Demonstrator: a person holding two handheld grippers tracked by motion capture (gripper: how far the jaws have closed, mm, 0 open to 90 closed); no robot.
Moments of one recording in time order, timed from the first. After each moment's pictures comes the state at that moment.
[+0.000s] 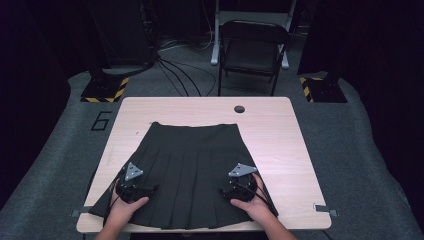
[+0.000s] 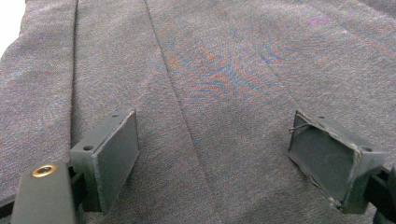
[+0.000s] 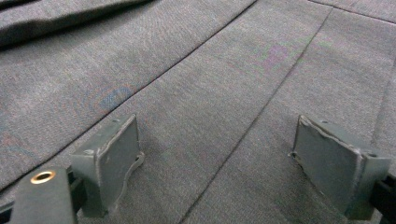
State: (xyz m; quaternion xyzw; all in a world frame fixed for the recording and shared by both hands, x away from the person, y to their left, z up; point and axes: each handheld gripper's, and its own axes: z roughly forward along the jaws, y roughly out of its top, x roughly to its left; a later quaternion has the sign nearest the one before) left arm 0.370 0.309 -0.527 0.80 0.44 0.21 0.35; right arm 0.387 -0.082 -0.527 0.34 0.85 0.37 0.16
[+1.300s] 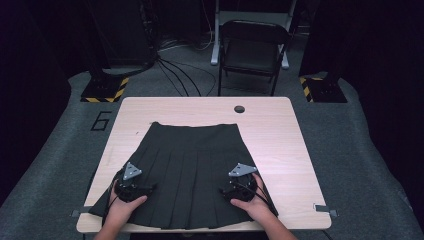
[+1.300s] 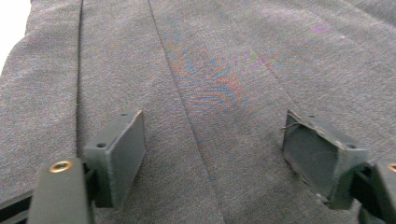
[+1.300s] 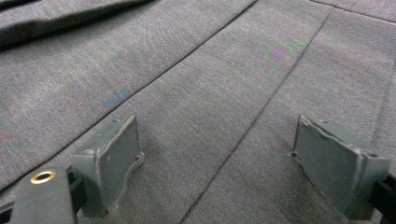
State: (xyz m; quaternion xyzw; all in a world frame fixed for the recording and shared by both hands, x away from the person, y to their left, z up) left arm 0.369 0.312 -0.524 0.79 0.45 0.20 0.36; right arm 0.388 -0.082 -0.527 0.33 0.85 0.37 0.16
